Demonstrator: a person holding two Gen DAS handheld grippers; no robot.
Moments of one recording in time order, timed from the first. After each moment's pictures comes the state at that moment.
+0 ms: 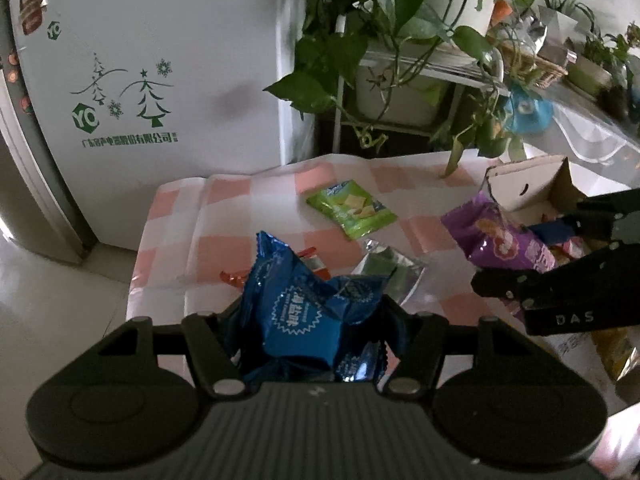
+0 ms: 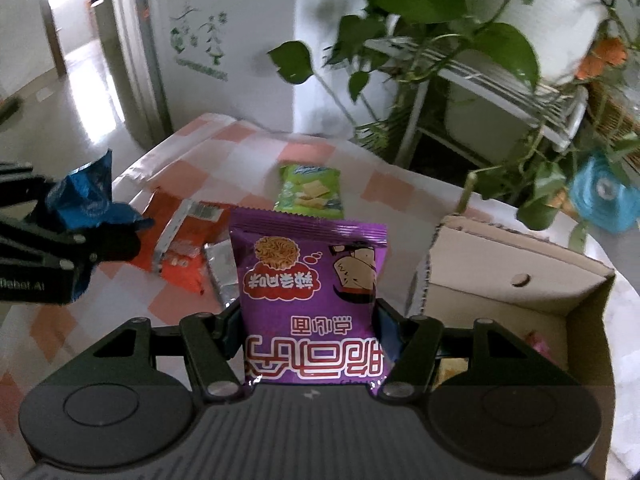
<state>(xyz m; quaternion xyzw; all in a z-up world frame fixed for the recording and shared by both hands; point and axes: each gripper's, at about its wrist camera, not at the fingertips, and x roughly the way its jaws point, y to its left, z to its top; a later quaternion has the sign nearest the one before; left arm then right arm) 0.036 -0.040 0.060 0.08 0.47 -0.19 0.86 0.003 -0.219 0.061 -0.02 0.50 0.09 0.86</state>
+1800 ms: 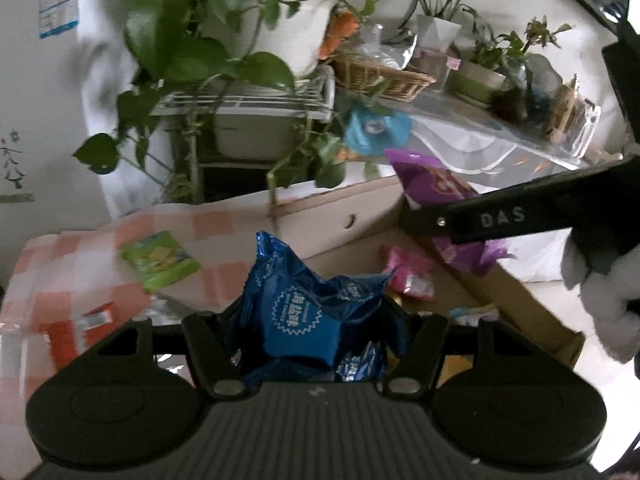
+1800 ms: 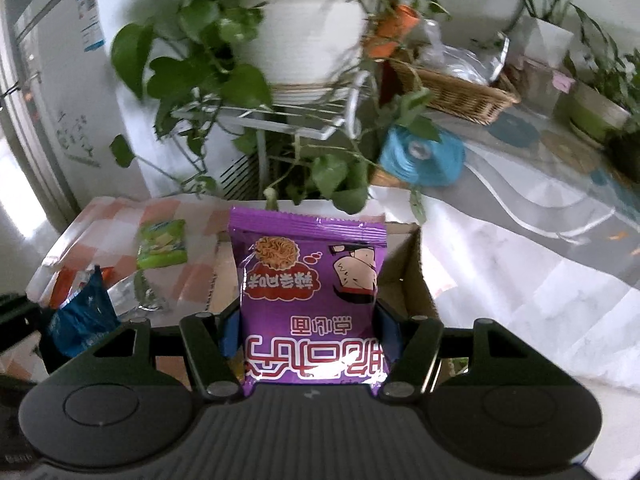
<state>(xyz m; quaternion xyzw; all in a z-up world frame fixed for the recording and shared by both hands) -0.015 -0.180 0.079 0.05 0.42 -0.31 0.85 -0.052 -0.348 0.105 0.07 0.45 -0.07 0.89</state>
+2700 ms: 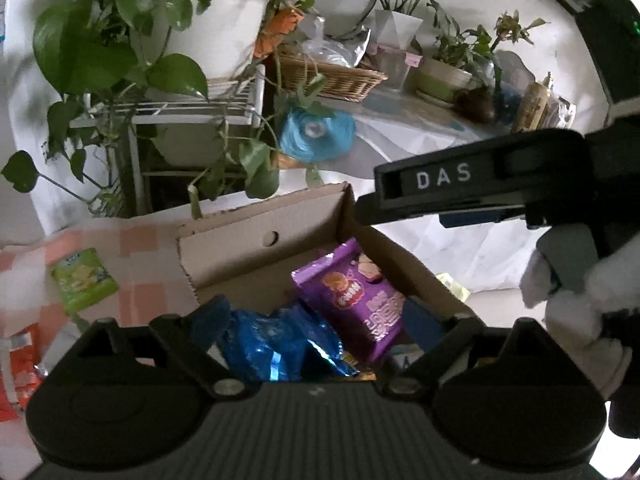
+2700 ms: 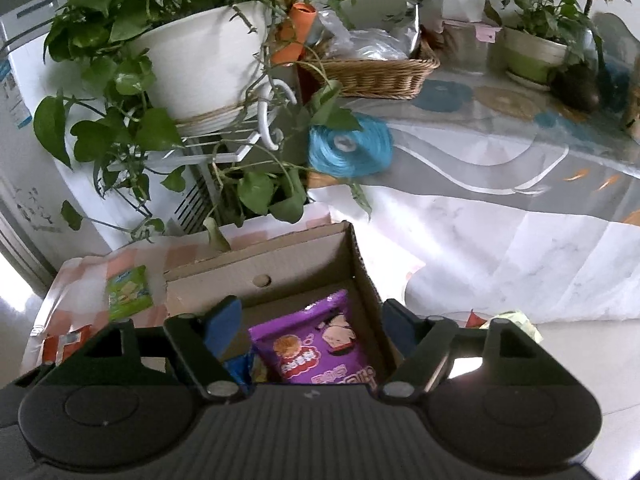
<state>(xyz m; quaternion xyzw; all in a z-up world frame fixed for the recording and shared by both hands) -0.022 -0.243 0.076 0.04 0.42 -0.35 0.84 -0.060 -0.391 0.105 0.16 0.44 -0.14 0.88</state>
